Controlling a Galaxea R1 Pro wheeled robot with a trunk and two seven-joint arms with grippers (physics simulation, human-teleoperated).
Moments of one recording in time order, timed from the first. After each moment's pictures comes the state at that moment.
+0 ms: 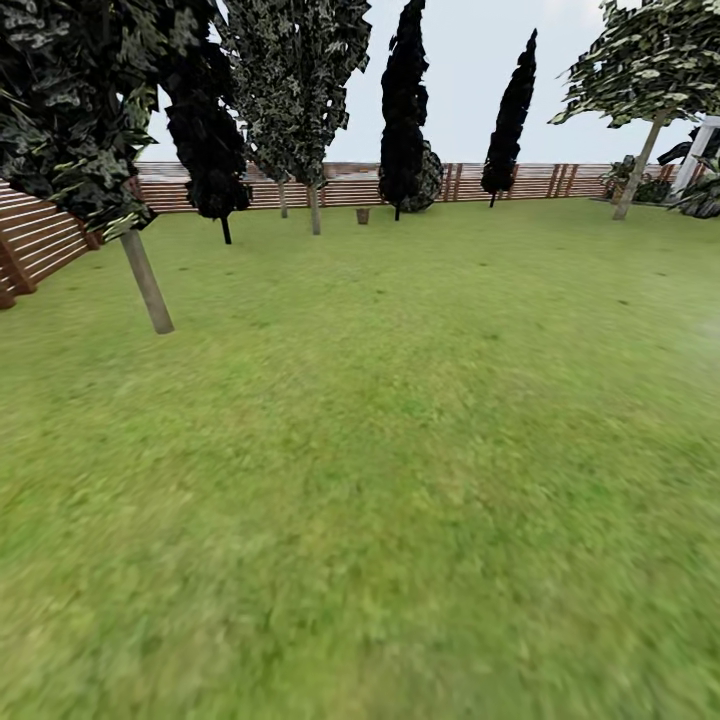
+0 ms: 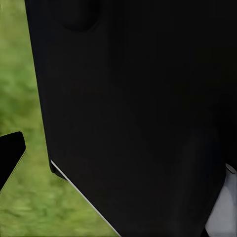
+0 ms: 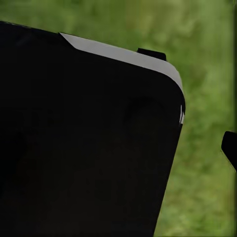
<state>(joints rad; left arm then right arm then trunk) 0.01 -0.03 0.01 -0.10 0.01 -0.01 -0.01 -0.05 0.01 0.02 -0.09 0.17 -0.19 0.01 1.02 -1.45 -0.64</state>
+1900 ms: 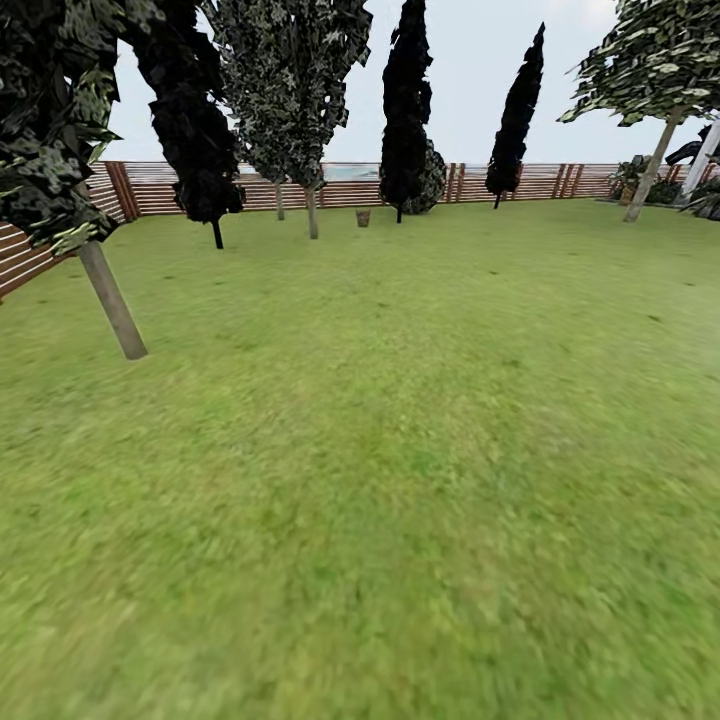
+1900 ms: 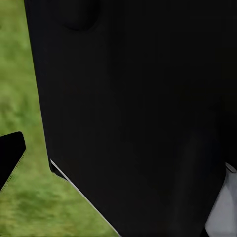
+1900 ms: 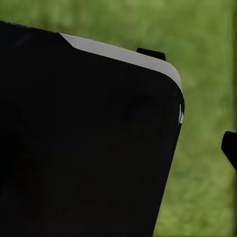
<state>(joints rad) 0.01 -0.03 0.01 -0.10 0.01 -0.01 -0.01 -0.05 0.01 0.02 -0.08 0.17 -0.19 0.01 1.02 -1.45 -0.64</state>
